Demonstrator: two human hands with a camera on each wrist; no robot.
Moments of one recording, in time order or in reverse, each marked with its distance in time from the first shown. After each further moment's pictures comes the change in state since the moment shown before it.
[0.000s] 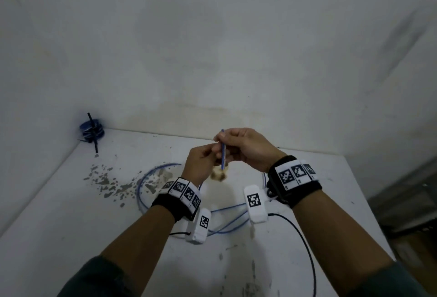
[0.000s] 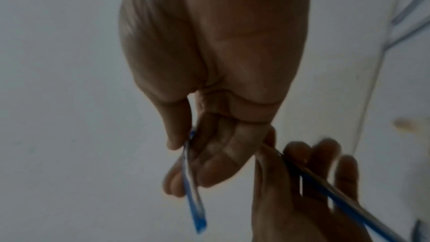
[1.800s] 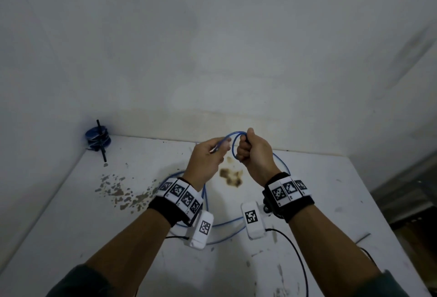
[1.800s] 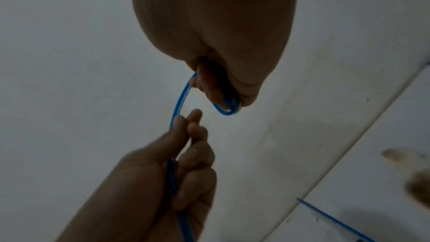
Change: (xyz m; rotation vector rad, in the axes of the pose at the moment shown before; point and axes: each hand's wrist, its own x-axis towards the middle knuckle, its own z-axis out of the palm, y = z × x) left_hand 0.016 0.030 -0.079 -0.066 -0.082 -0.050; right_hand 0.058 0.024 0.071 0.264 0.592 -0.108
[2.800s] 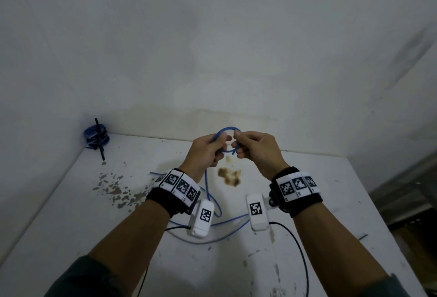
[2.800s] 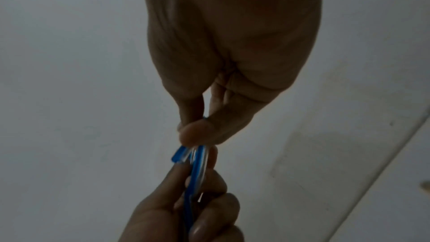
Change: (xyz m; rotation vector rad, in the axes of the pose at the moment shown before) left_hand 0.013 0.008 0.000 -0.120 -0.054 -0.134; right_hand -0.002 -0.017 -0.015 -0.285 -0.042 -0.073
